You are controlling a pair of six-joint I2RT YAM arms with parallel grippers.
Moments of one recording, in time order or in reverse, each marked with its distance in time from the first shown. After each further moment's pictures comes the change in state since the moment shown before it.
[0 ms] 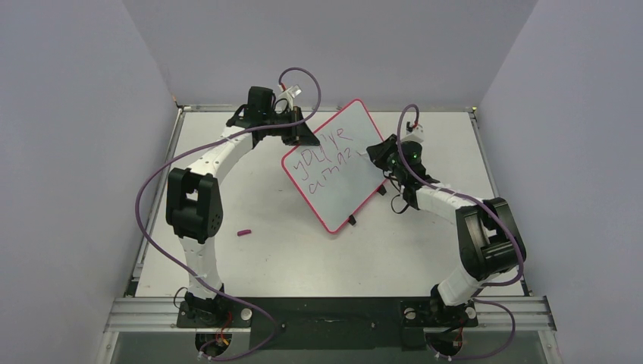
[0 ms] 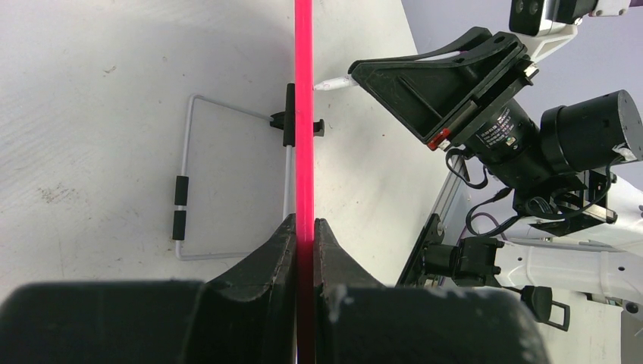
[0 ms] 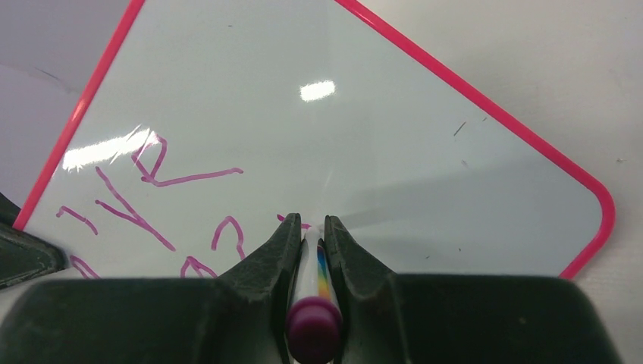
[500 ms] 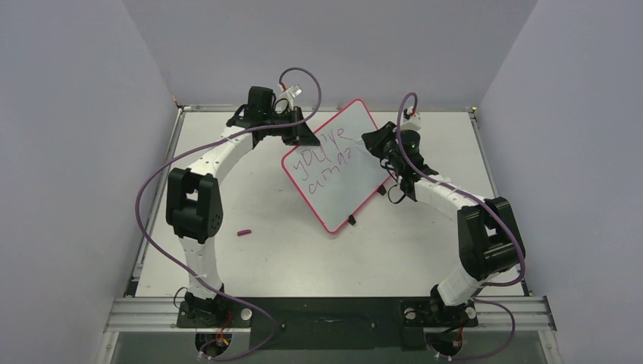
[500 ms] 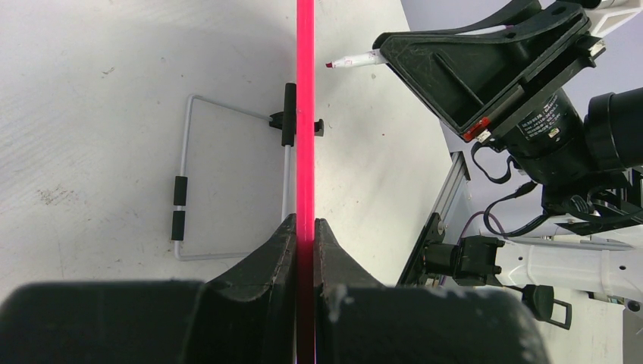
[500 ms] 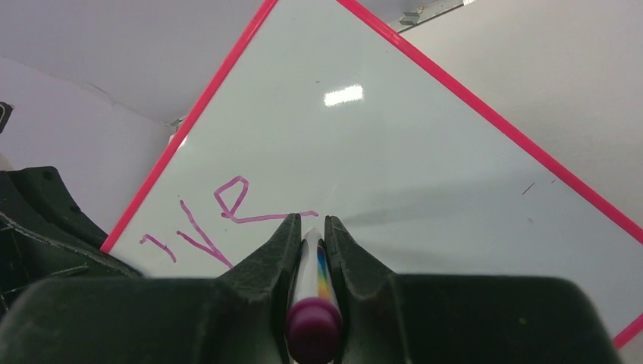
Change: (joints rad) left arm 0.000 0.000 0.001 0.000 0.002 0.004; right arm 0.014 0.002 0.113 -0.041 -0.001 0.001
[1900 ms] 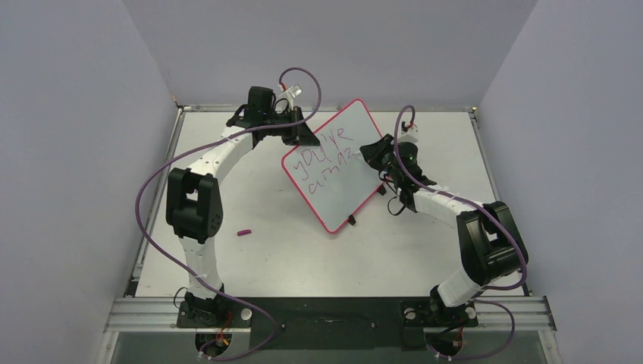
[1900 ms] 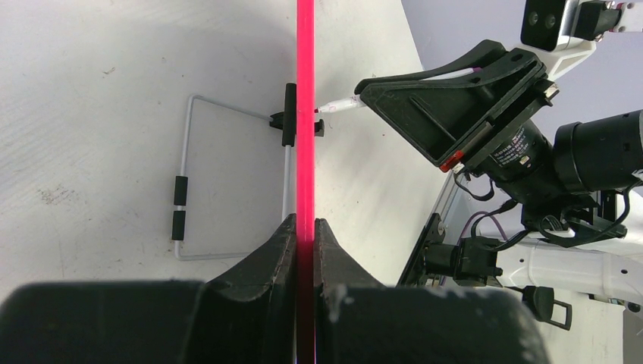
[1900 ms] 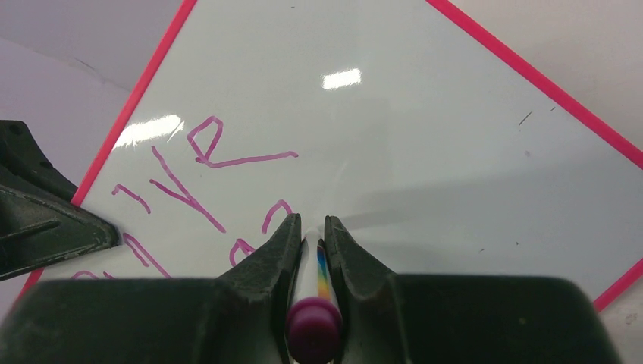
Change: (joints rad) left arm 0.000 0.000 0.000 0.000 -0.002 0.000; right arm 0.032 -0.036 -0.128 0.056 0.008 0.029
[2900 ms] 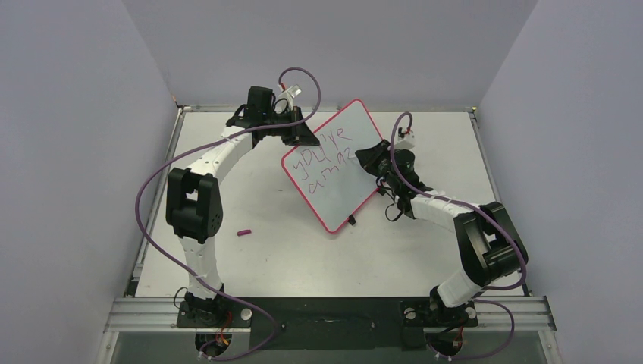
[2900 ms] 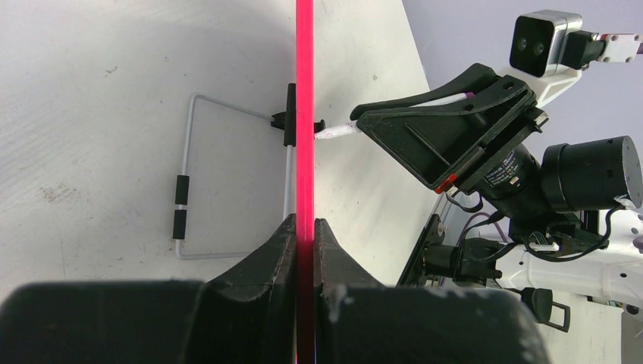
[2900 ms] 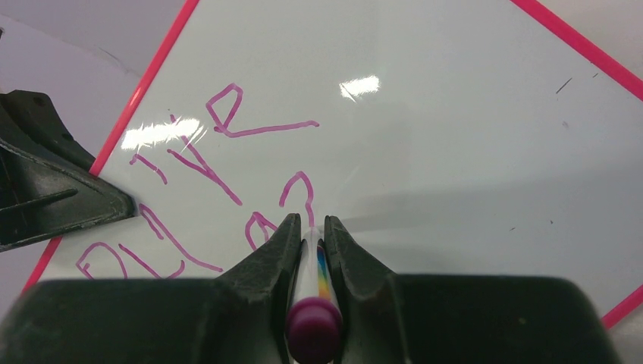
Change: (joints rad) left arm 0.002 0.000 0.000 -0.001 -0.002 -0.003; right arm 0.038 -0.003 -0.065 0.094 0.000 0.025
